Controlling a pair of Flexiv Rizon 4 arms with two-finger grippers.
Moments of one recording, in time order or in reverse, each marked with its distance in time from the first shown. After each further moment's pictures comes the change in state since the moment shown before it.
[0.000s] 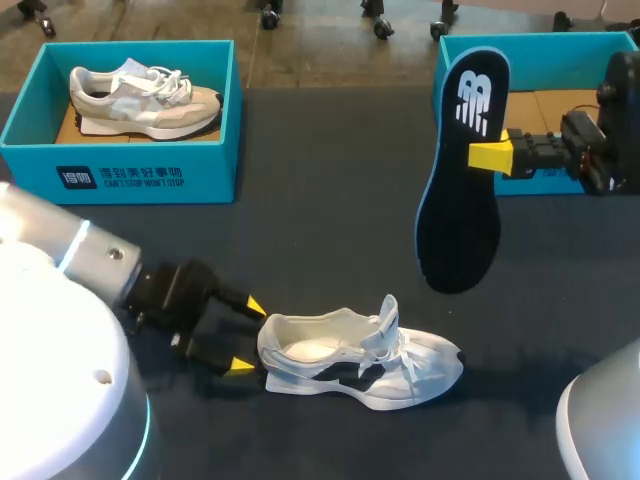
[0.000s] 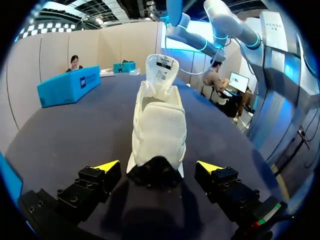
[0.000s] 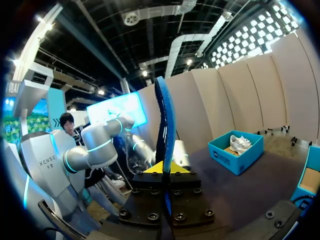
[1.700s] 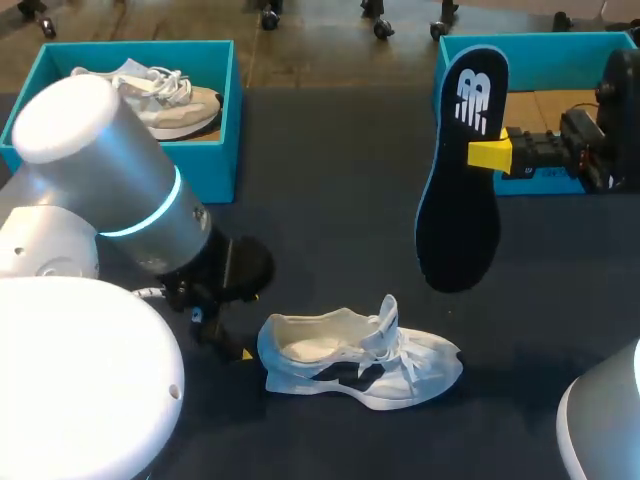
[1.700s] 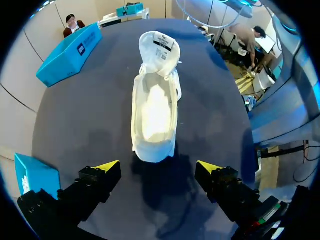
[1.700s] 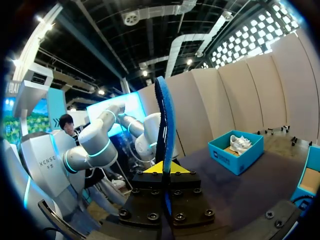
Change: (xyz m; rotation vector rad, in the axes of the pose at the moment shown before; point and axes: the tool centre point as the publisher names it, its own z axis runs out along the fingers) left arm 0.023 -0.053 -0.045 -0.655 -0.153 -0.021; right arm -0.001 0.001 0.001 0.002 0.001 0.001
